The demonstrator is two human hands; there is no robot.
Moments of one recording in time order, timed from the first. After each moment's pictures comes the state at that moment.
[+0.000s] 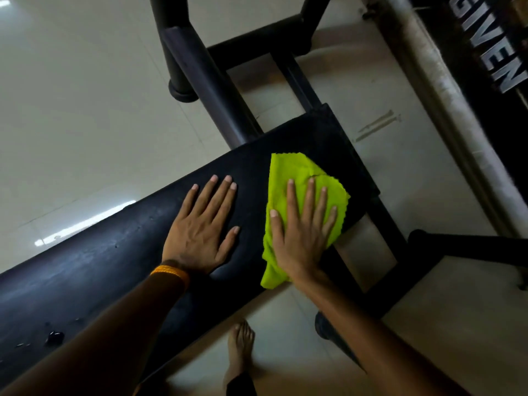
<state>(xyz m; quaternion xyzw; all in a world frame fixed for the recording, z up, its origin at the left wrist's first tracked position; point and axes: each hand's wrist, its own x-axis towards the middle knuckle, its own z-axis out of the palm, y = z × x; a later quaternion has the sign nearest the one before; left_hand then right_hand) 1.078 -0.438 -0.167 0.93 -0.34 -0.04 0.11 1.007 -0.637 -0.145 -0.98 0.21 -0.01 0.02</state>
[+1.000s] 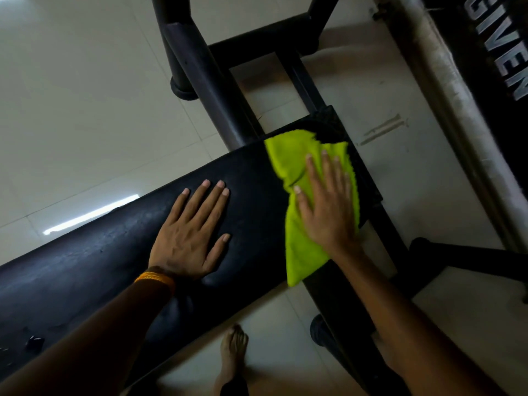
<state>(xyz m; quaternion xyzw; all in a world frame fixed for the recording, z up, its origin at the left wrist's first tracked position) 1.078 -0.438 -0.169 0.94 -0.33 -0.03 0.10 1.061 -0.727 -0.137 -0.99 0.12 0.02 0.03</state>
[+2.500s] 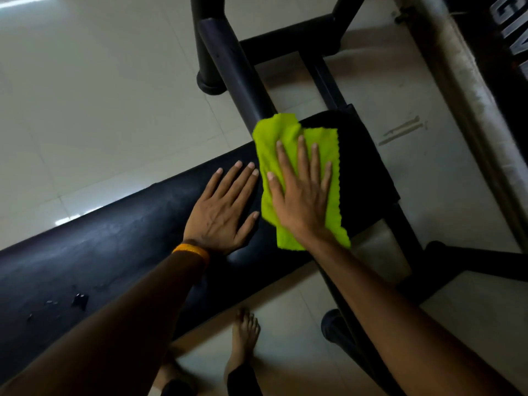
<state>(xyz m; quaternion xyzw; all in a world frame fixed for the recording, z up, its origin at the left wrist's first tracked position) 1.077 -0.438 -0.167 0.94 -0.33 -0.02 0.13 1.073 -0.624 -0.143 -0.99 0.11 0.00 0.04</state>
